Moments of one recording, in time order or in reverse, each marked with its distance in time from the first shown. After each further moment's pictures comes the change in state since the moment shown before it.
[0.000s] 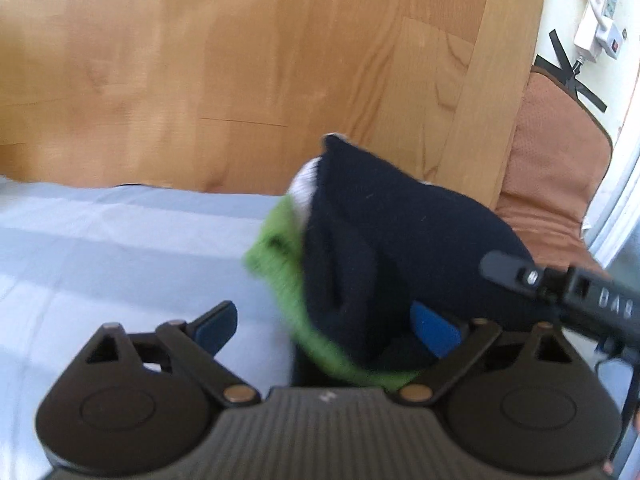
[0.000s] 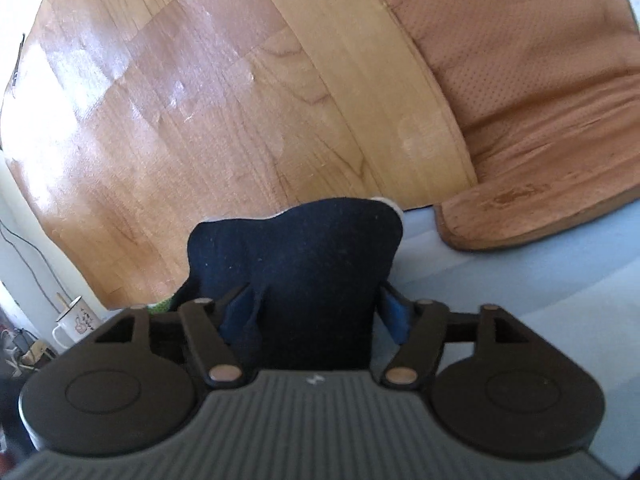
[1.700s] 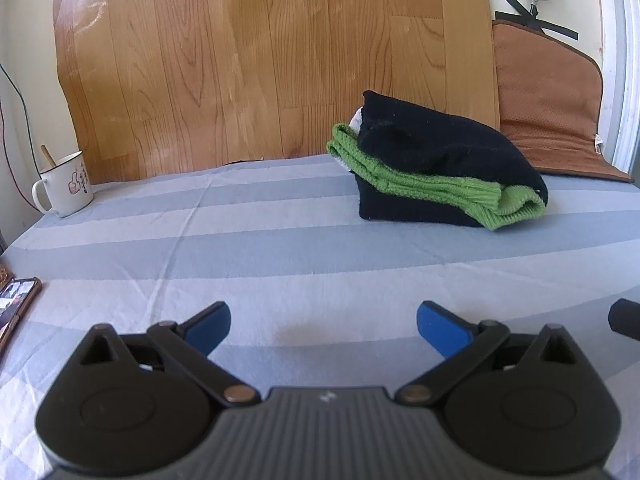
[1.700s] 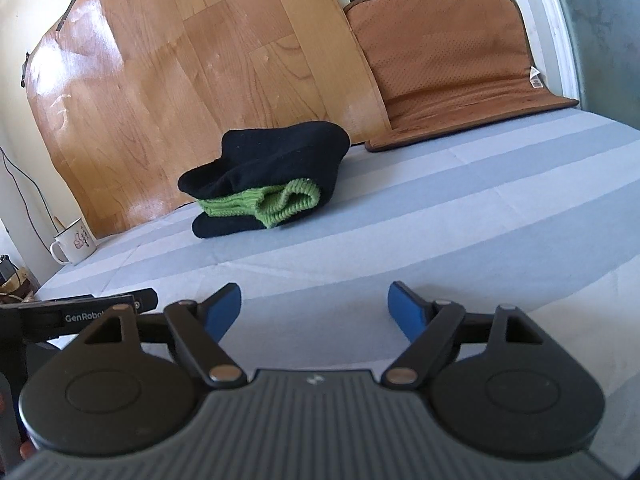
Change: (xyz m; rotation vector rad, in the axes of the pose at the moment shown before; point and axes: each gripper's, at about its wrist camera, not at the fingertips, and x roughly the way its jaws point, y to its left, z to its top) left arm -0.111 -0.008 -0.096 0.165 -0.038 0.223; right arm -0.166 0.041 -0.115 -0.088 -0.022 -0.183
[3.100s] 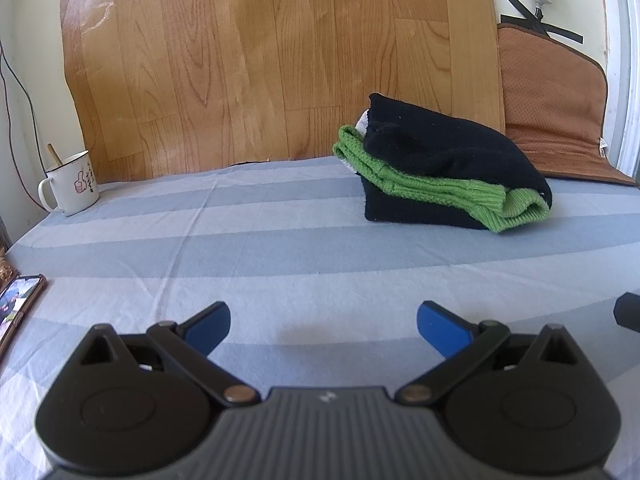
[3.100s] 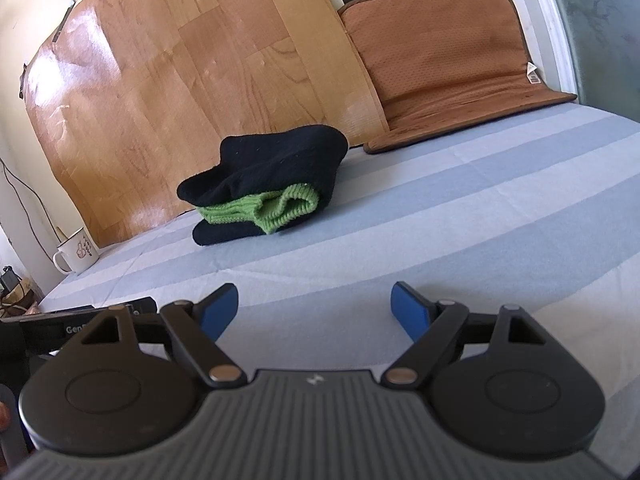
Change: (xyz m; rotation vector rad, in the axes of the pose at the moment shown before) left arm -0.001 0.002 -0.002 -0.010 -0.011 0.014; right arm 0.000 -0.001 0.000 0.030 -0.012 0.004
